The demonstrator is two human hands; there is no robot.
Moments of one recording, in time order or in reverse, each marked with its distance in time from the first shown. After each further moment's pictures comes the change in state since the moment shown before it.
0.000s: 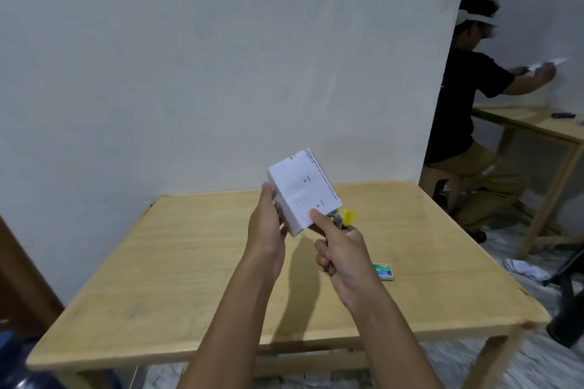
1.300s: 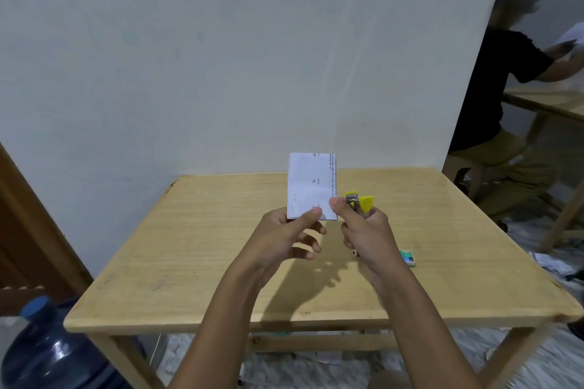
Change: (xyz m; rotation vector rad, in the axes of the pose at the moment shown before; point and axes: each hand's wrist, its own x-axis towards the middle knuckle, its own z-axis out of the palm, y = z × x) left_hand -0.020 -0.008 -0.049 0.274 -0.323 -0.051; right_hand 0.001 -0.001 -0.003 -0.191 0.014 -0.112
